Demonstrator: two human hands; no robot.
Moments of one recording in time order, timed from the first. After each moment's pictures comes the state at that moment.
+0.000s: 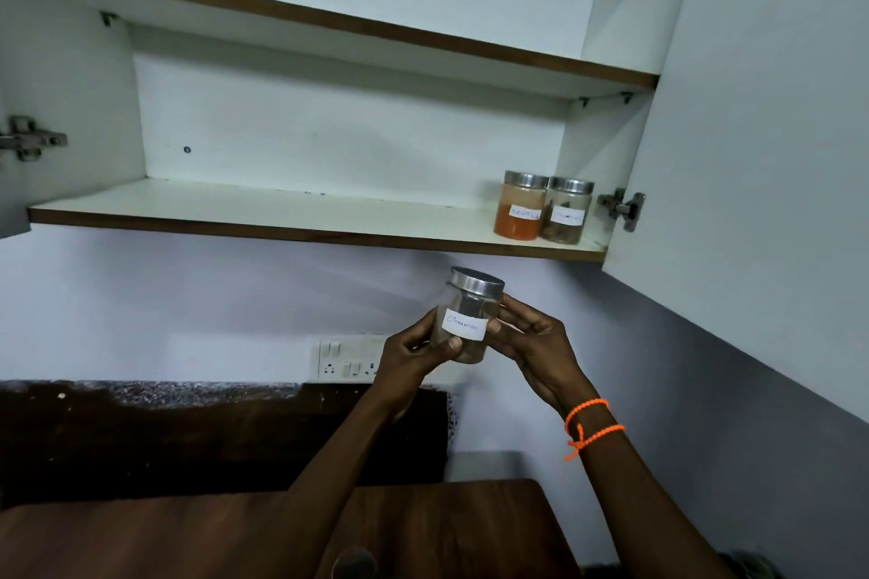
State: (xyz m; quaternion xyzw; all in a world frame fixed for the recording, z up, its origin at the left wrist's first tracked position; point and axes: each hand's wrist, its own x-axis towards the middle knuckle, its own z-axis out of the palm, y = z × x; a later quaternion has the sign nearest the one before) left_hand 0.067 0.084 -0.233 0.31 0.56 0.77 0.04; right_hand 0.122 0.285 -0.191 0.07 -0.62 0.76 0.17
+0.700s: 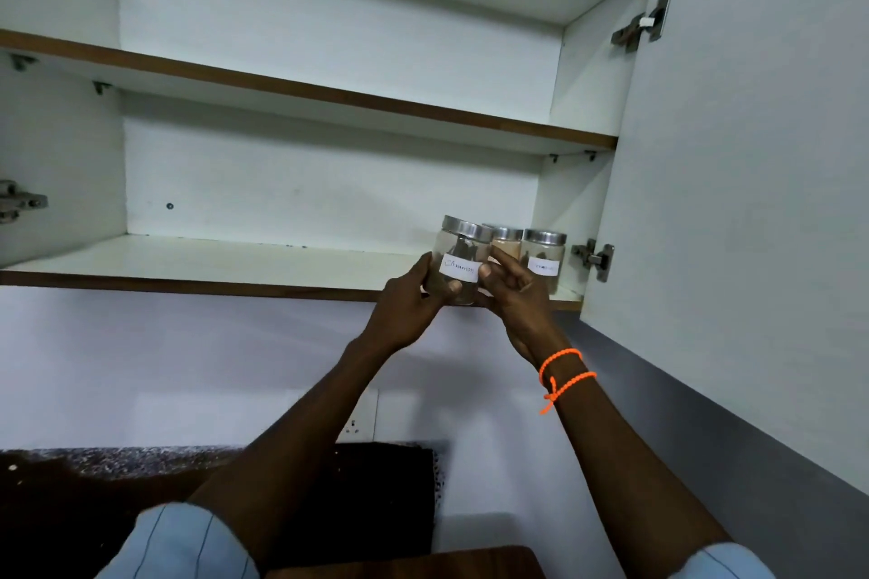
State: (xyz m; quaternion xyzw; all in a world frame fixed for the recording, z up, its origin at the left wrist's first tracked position) left_hand 0.013 0.108 -0.094 0.38 0.75 0.49 -0.22; right_hand 0.074 0.289 -0.077 0.10 -0.63 0.72 0.28
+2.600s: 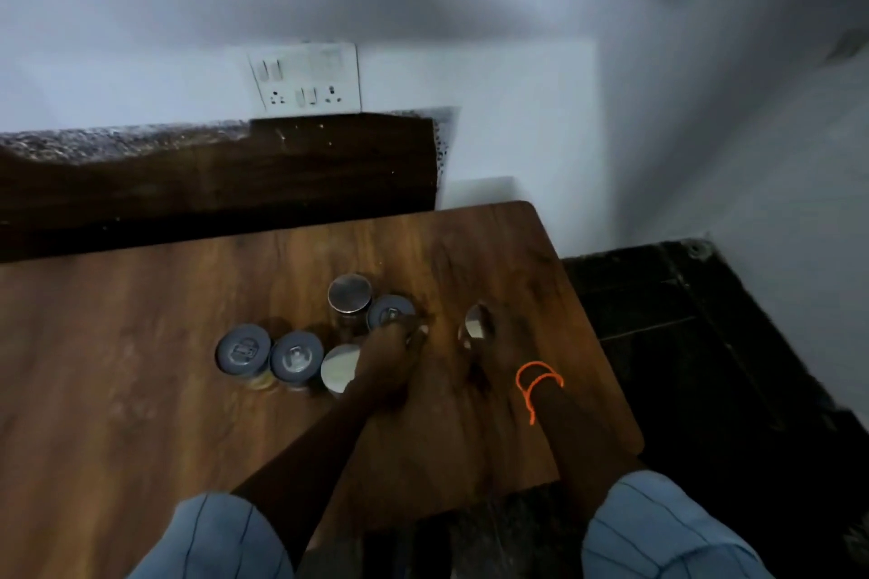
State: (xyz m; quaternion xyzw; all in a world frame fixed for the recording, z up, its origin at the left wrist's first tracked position) left_hand 0.174 0.067 -0.572 0.19 0.91 0.34 0.15; right_hand 0.250 0.245 -0.496 -0.27 -0.87 0.41 -0.06
